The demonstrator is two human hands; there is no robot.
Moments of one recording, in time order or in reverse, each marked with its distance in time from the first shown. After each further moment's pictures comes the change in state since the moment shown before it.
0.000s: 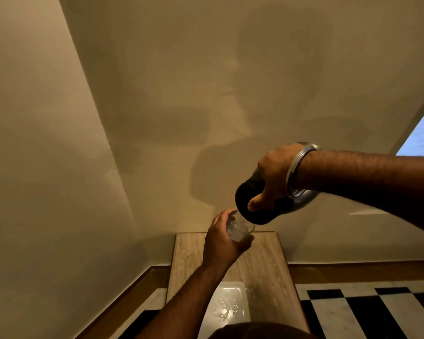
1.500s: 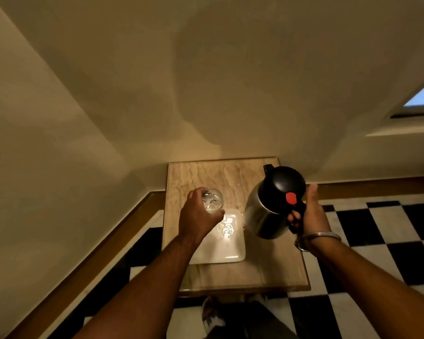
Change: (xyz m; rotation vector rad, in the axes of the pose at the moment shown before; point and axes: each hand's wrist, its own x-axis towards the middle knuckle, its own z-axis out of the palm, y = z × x) left_hand -0.021 -0.127 0.029 0.339 -0.085 -0.375; right_hand 0.005 -0.037 0.343 1.973 0.109 0.851
